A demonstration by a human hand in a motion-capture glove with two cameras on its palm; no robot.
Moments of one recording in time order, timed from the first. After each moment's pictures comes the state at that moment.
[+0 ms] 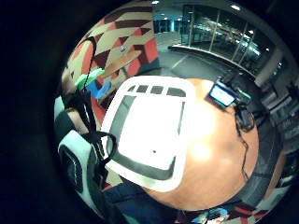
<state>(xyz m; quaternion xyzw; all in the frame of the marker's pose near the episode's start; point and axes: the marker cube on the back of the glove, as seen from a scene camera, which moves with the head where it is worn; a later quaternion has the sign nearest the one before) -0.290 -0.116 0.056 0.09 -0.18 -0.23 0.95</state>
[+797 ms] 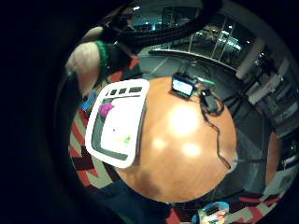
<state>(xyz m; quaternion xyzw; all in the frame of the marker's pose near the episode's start) -0.144 -0.077 0.006 0.17 -0.13 -0.18 0.96</state>
